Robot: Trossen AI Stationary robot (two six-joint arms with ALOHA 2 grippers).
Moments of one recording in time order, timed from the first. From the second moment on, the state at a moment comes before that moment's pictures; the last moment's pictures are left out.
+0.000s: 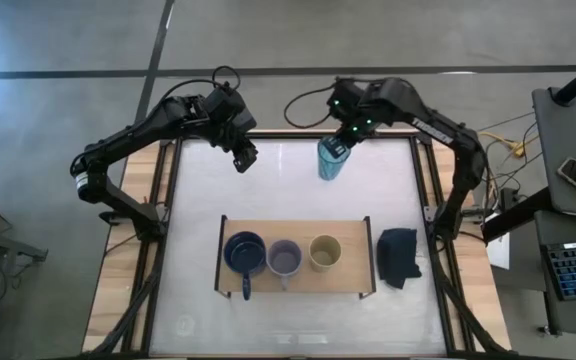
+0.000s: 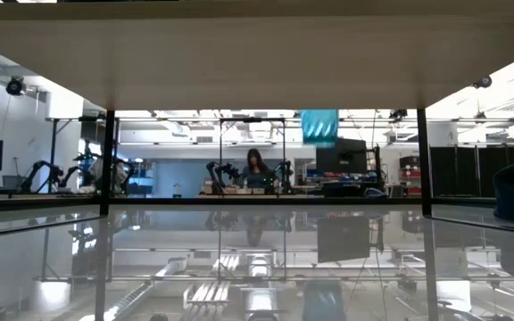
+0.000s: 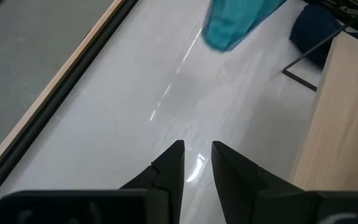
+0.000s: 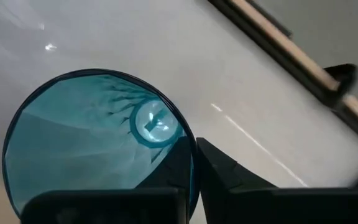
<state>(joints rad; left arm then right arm) 0.46 1.46 1.68 -1.11 0.12 -0.10 -0.47 1.78 2.02 -1.47 0.05 0.35</state>
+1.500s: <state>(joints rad) 0.46 1.46 1.68 -1.07 0.13 -0.15 -0.20 1.21 1.76 -1.57 0.02 0.38</state>
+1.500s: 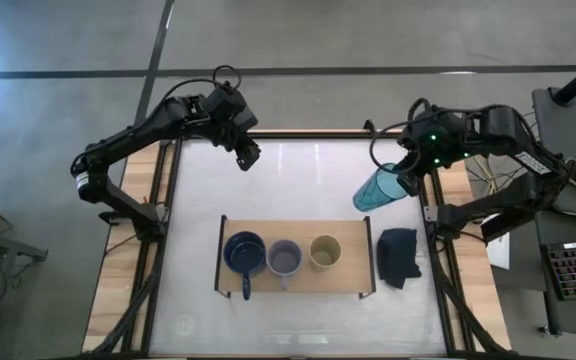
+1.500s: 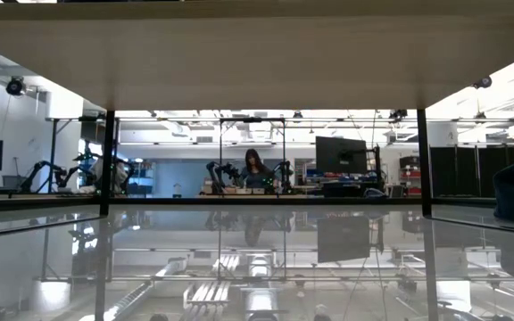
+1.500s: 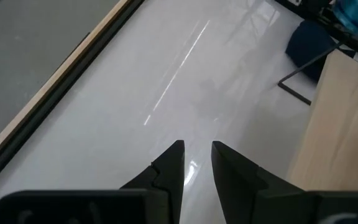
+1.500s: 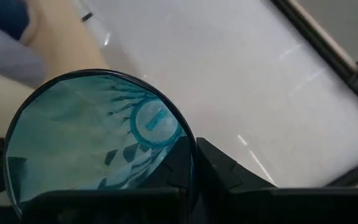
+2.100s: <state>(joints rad) 0.46 1.46 1.68 -1.05 0.13 -0.18 0.08 1.22 1.79 -1.57 -0.06 0.35</state>
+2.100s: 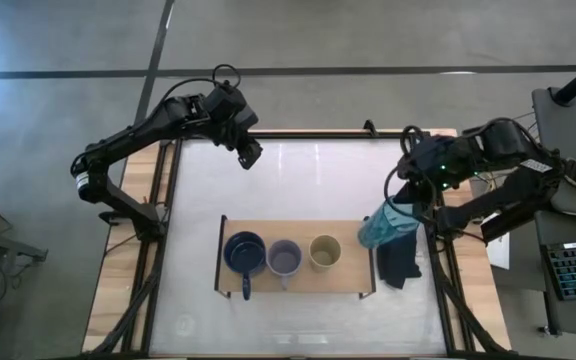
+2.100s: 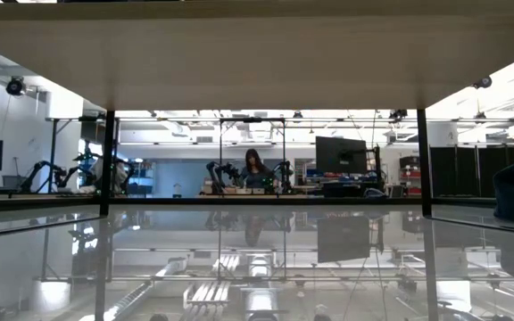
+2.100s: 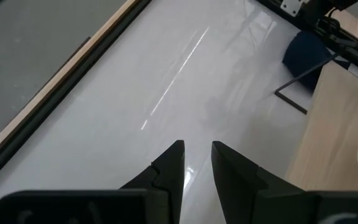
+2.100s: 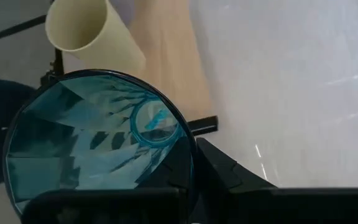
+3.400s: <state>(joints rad) 0.46 1.46 1.68 -1.01 0.13 -0.13 0.23 1.56 1.97 -1.57 -0.08 0.45</state>
